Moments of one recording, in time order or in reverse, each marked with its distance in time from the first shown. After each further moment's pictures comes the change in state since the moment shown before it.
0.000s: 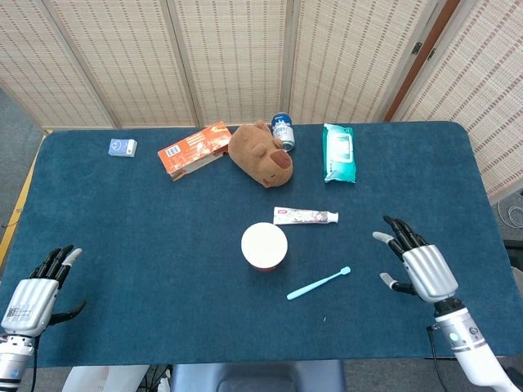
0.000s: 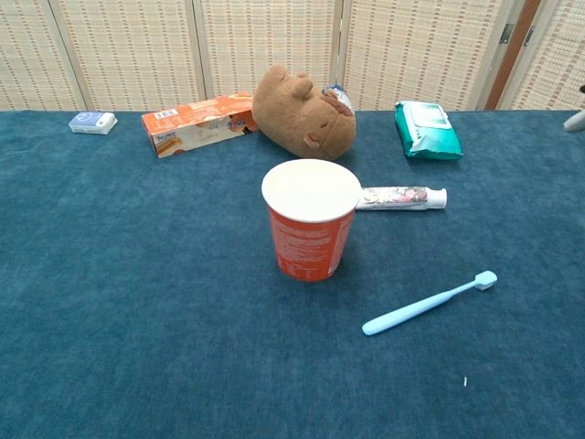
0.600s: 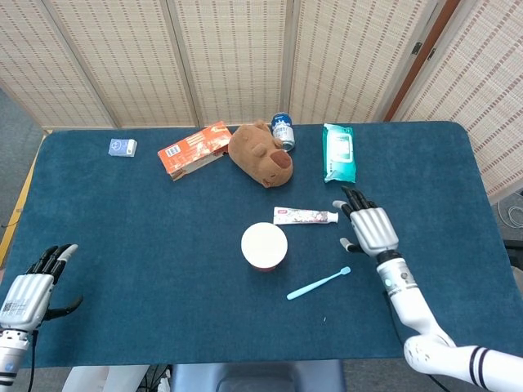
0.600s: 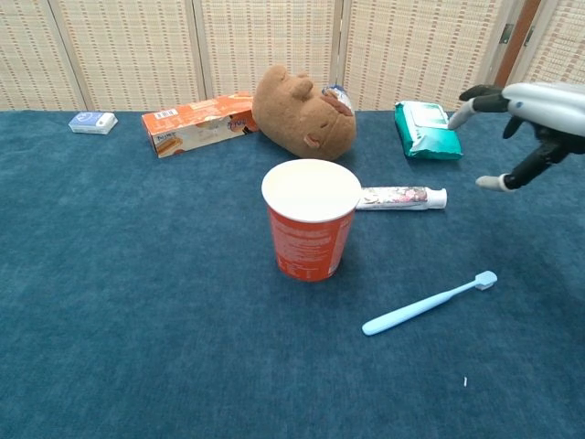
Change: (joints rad) left arm -0.021 0.024 -0.016 0.021 -0.031 -0.043 -0.098; right arm 0.305 -0.203 0.179 -0.006 0.534 -0.272 -0.487
